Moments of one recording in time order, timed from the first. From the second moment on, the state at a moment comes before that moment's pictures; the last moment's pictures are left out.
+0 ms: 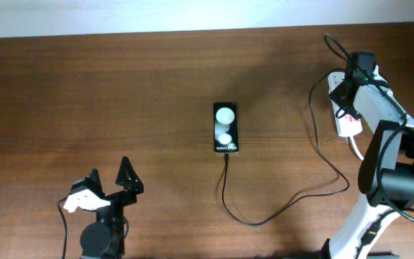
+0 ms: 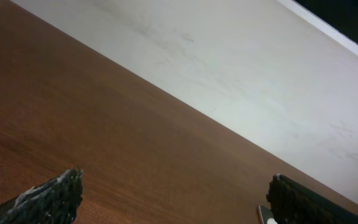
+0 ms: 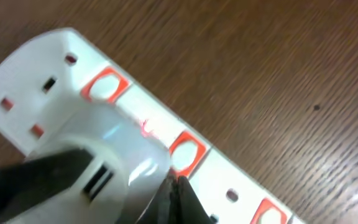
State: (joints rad) left arm -0.18 0.01 0.01 -0.05 -0.29 -0.52; right arm -0.22 2.07 1.42 -0.50 0.26 0.62
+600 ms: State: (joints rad) left arm -0.18 0.01 0.01 -0.05 -0.29 -0.52; right arm -0.29 1.50 1.40 -1.00 0.09 0.63
